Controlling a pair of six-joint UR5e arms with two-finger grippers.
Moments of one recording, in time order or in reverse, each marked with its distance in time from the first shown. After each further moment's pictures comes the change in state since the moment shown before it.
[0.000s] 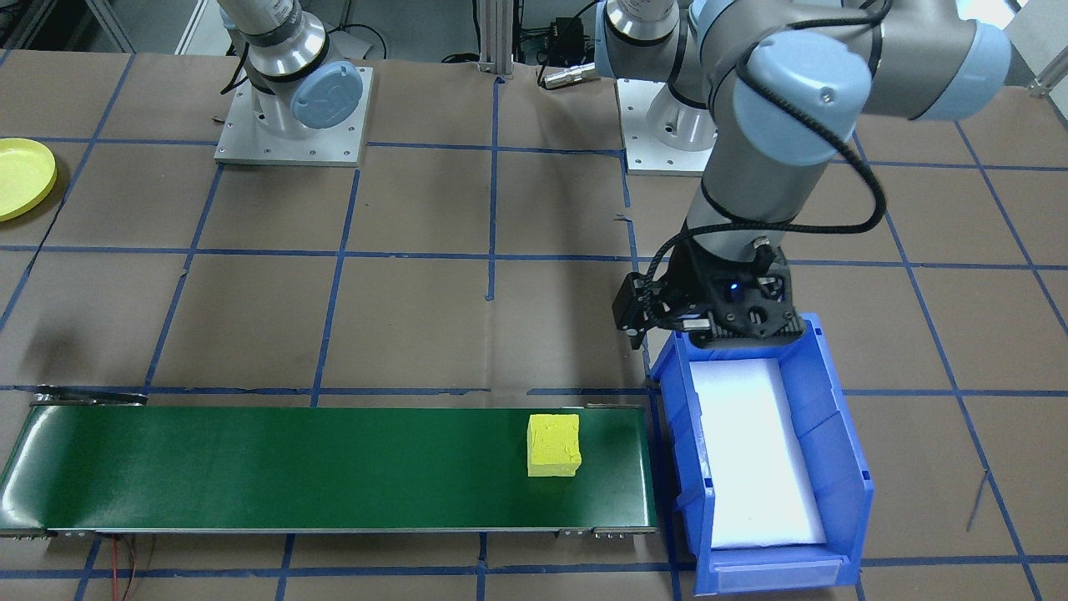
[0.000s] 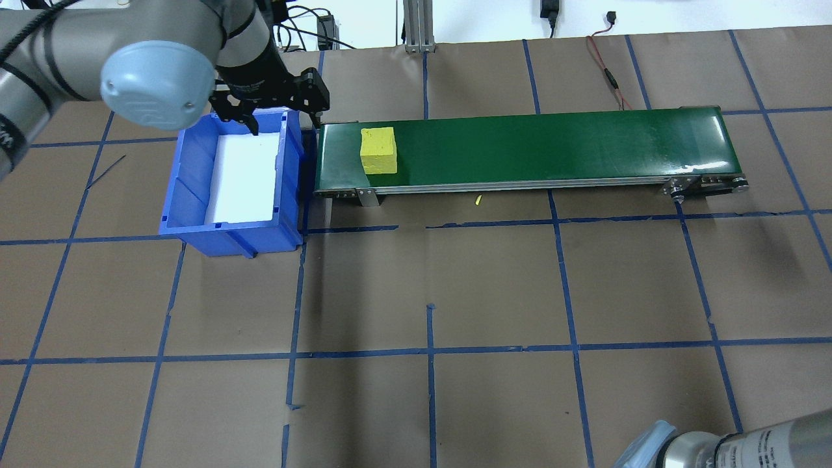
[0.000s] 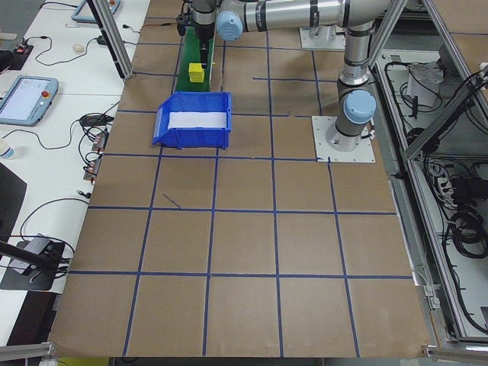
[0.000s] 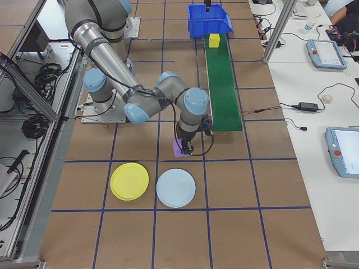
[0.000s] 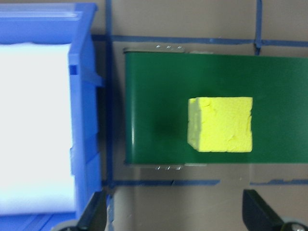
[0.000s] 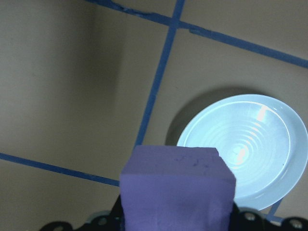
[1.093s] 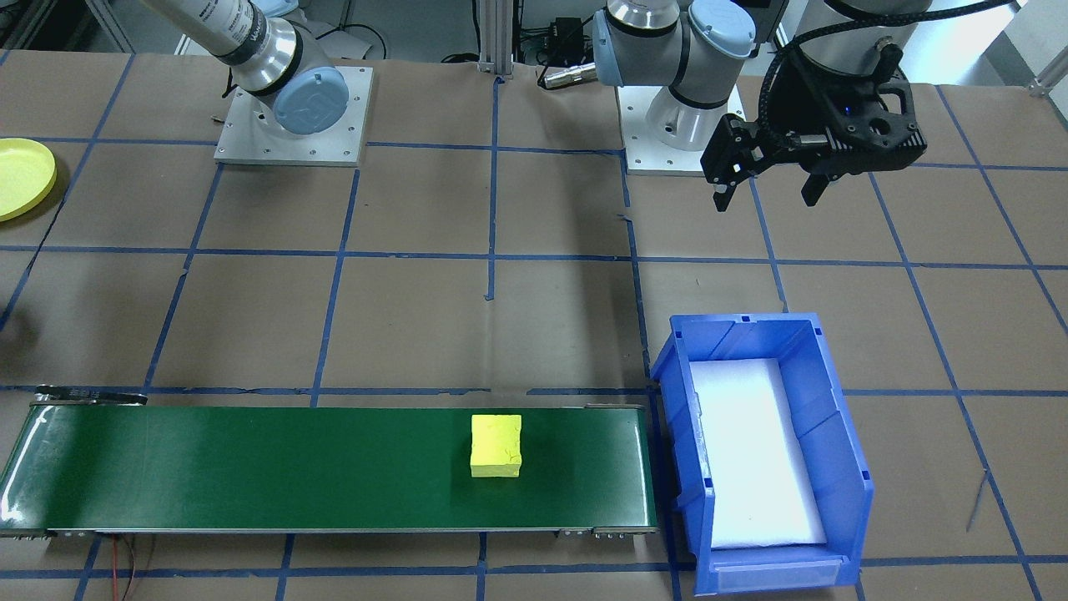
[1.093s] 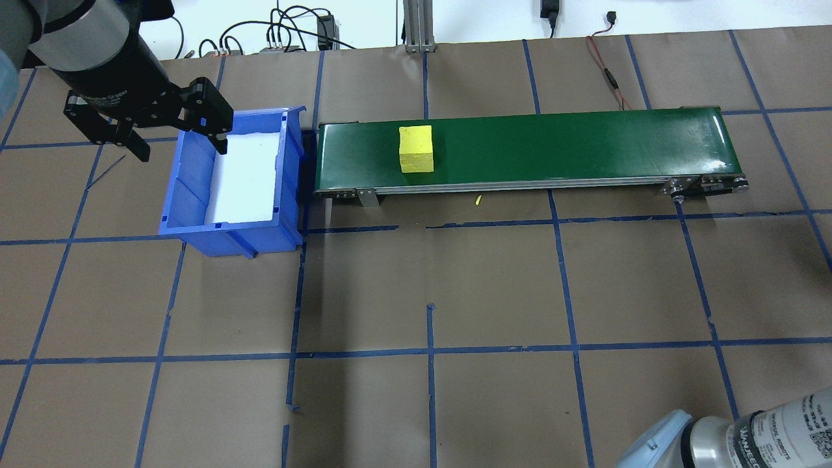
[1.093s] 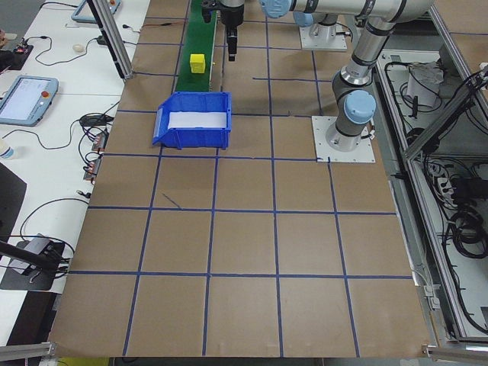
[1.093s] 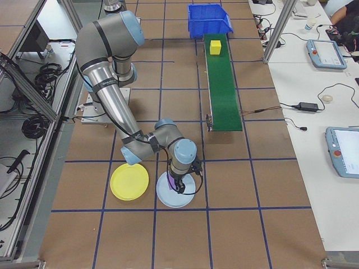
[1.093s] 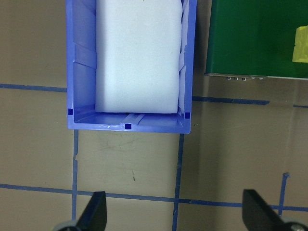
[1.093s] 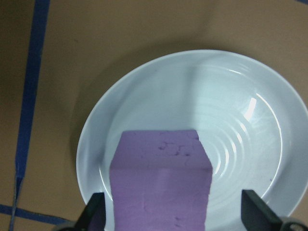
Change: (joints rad) left arm 0.094 0.243 -0.041 -0.236 0.029 0.108; right arm -0.101 0.189 0.012 -0.228 -0.008 -0.114
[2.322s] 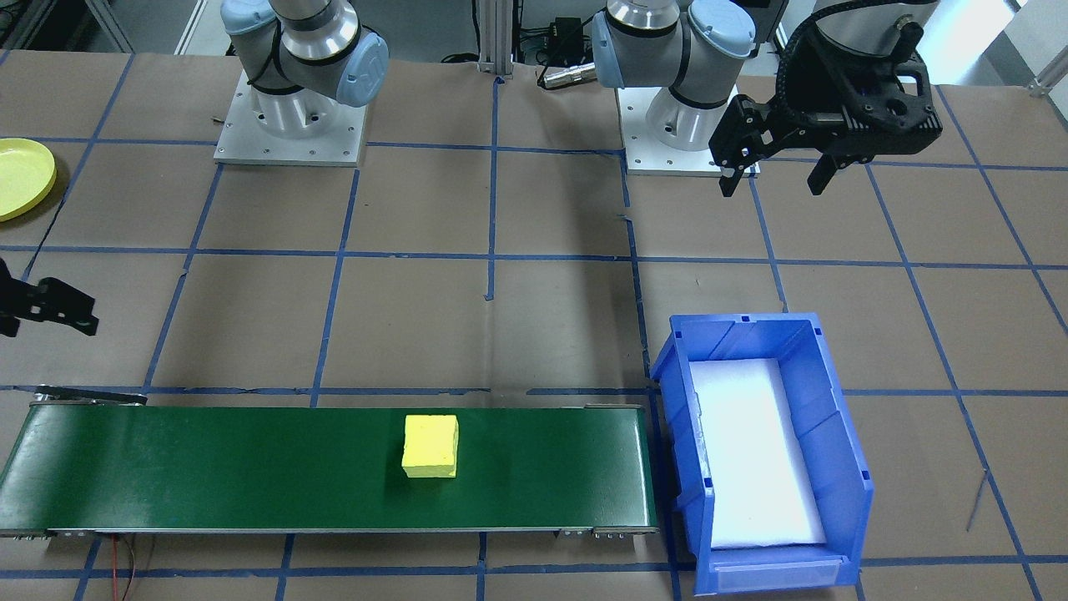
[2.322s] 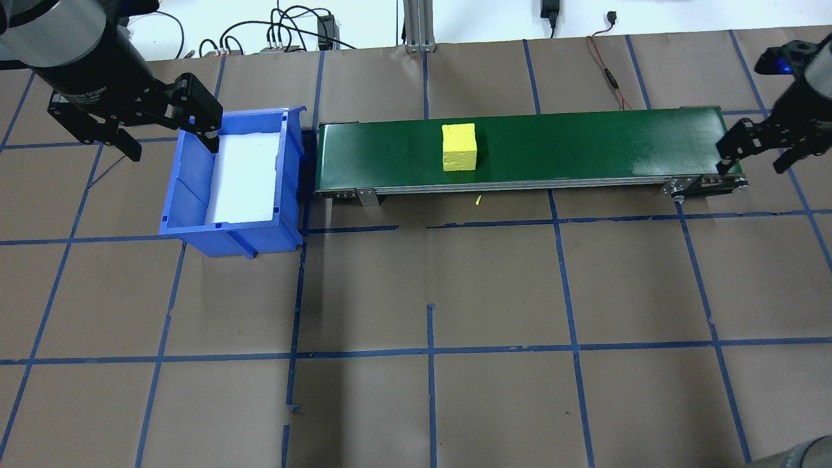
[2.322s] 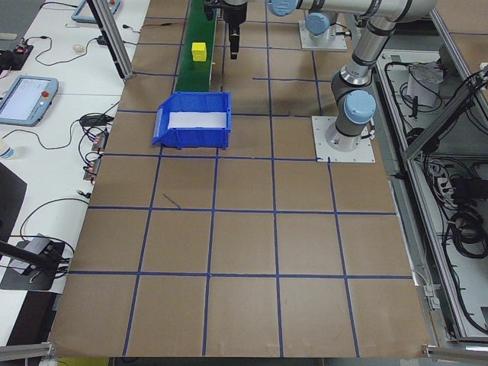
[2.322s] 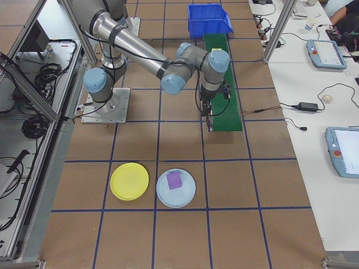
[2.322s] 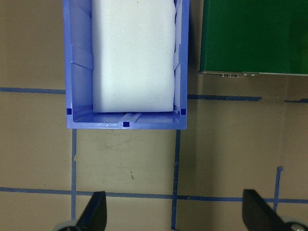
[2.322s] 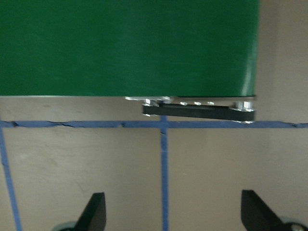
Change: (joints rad) left arm 0.029 0.018 0.012 -0.039 -0.034 0.042; right arm 0.593 -0.237 -0.012 0.327 0.175 0.900
